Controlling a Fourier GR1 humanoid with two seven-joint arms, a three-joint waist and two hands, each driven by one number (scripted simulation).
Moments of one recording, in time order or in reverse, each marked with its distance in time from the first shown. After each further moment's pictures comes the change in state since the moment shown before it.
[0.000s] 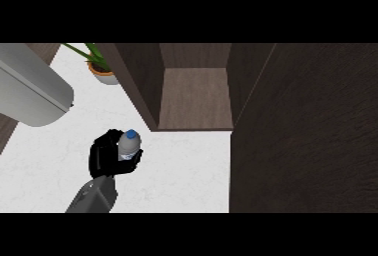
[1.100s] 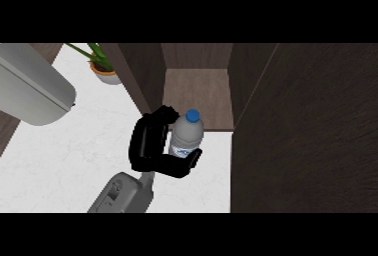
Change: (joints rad) left arm 0.100 -0.035 -0.681 -0.868 0.165 0.496 0.478; right arm -0.071 -0.004 0.002 0.015 -0.004 -0.018 0.015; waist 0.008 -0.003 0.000
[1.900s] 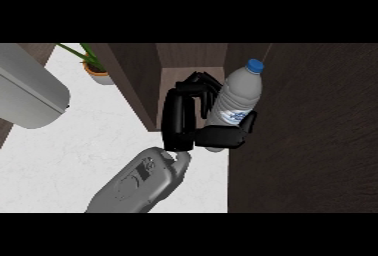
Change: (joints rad) left arm -0.353 0.000 -0.169 -0.016 -0.016 0.542 0.208; right arm -0.075 -0.012 -0.057 -0.001 -0.019 0.000 0.060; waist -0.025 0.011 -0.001
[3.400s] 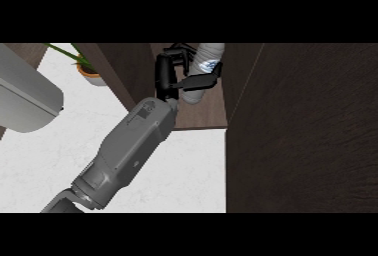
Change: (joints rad) left arm -0.339 0.006 0.212 0.751 0.149 -0.112 -0.254; right arm -0.059 -0.008 -0.065 0.030 -0.077 0.068 0.044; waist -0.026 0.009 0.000
